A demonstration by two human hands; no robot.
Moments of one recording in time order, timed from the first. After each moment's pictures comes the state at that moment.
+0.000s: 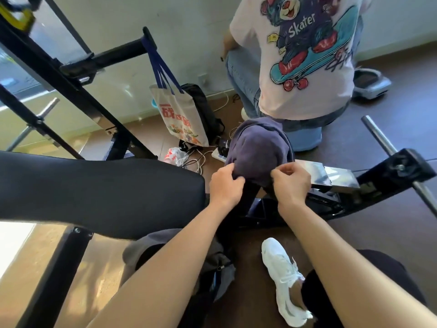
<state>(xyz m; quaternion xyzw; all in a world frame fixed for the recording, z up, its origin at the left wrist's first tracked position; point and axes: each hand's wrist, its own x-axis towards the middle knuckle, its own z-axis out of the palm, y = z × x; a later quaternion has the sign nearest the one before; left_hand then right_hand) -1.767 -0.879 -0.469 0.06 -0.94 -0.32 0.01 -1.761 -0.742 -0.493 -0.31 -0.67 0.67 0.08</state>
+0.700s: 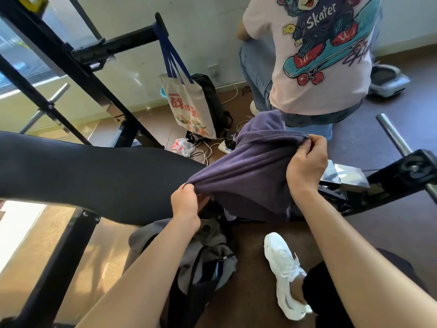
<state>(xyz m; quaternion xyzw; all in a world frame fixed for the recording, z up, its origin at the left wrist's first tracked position) -1.728 -0.961 -0.482 0.41 -0.60 -0.68 0.09 -1.786 -0.733 -0.490 -0.23 -0.72 0.60 0.25</state>
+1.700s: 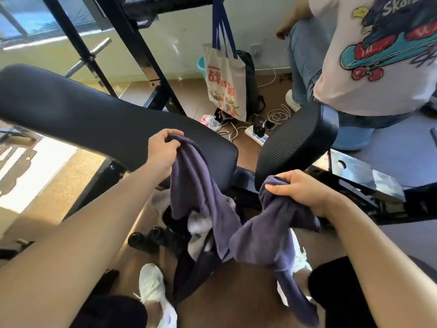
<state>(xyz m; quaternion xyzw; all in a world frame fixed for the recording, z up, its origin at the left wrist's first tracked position) -1.725 -1.099 -0.438 0.30 -0.79 -0.51 0.15 -1.733 -0.767 -0.489 0.11 -0.73 0.58 -0.34</state>
